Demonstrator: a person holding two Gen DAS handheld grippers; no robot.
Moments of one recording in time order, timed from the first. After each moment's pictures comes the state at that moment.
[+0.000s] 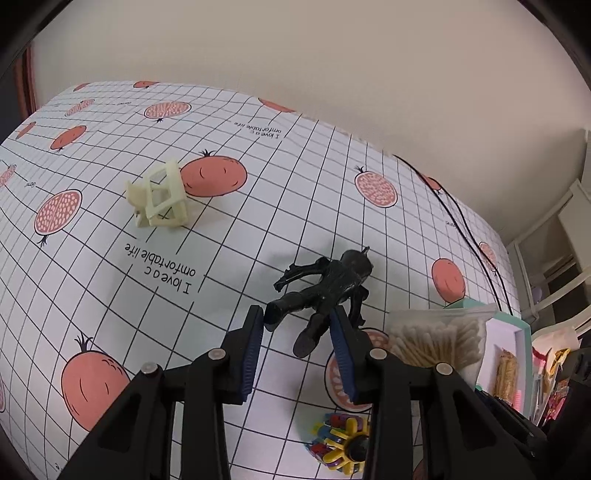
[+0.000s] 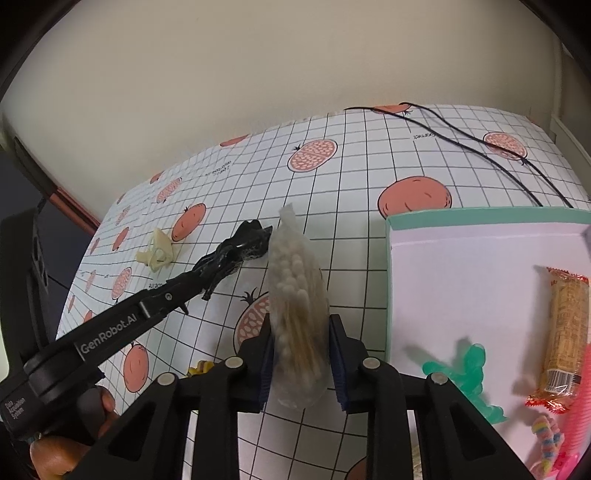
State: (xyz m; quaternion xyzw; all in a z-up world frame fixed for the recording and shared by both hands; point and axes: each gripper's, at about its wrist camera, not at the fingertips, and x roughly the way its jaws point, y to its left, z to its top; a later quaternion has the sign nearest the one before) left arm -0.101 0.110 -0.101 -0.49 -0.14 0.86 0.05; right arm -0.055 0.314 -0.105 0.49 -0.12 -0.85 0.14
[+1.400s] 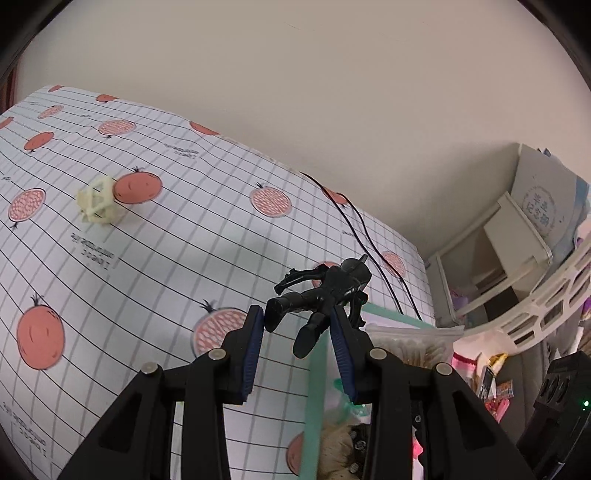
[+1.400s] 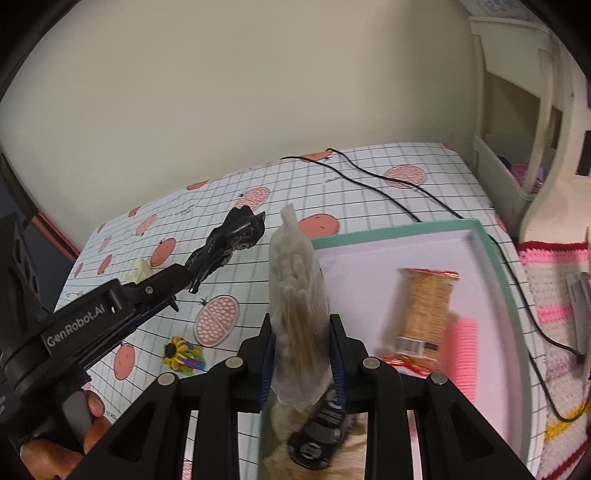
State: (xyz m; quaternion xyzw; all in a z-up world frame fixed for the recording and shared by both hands) left arm -0.053 0.167 -0.049 -0.44 -0.21 0.86 0.13; right arm 0.005 0.397 -0.054 0.45 -0.11 -0.88 0.07
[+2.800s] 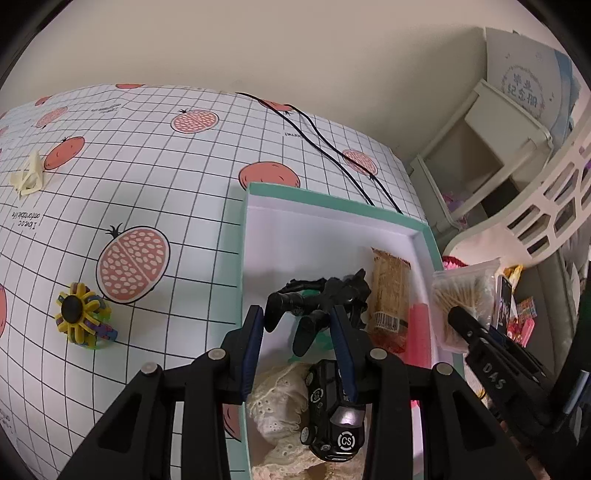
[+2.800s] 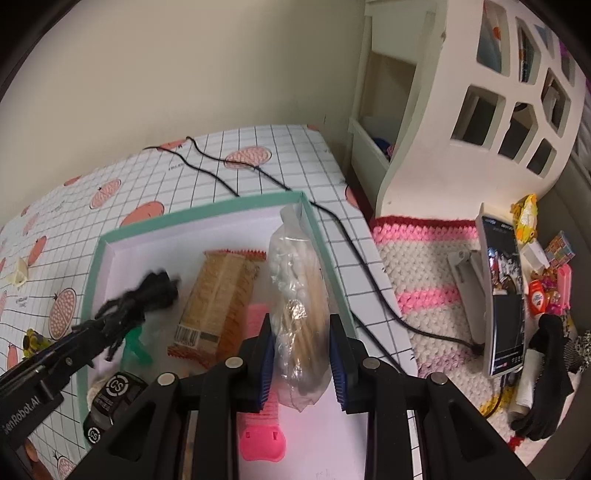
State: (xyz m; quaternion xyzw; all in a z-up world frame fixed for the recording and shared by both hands) left arm -0.021 0.271 -0.087 -0.51 -0.10 0.83 0.19; right arm 0.011 0.492 -0.085 0.48 -0.03 -0.87 -0.12
